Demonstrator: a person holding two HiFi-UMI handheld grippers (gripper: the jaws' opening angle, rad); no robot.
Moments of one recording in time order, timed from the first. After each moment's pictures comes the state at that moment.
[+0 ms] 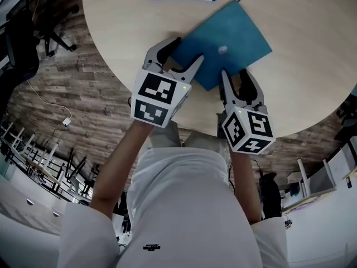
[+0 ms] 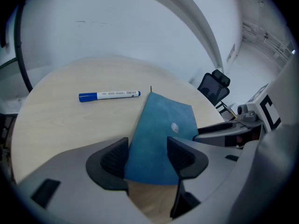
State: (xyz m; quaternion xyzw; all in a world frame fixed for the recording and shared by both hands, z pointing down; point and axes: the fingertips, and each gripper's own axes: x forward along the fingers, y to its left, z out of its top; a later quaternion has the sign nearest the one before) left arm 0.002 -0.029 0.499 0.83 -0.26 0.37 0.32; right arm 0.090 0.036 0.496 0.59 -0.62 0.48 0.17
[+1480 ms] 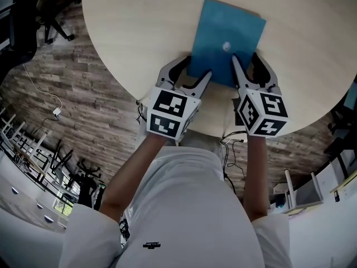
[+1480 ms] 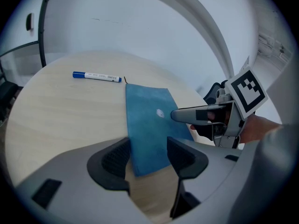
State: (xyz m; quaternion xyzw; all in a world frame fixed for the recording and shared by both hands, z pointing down) left arm 0.062 0.053 0.497 0.79 -0.33 0.33 0.39; right arm 0.165 0.022 0.496 0.52 -0.71 0.41 0.23
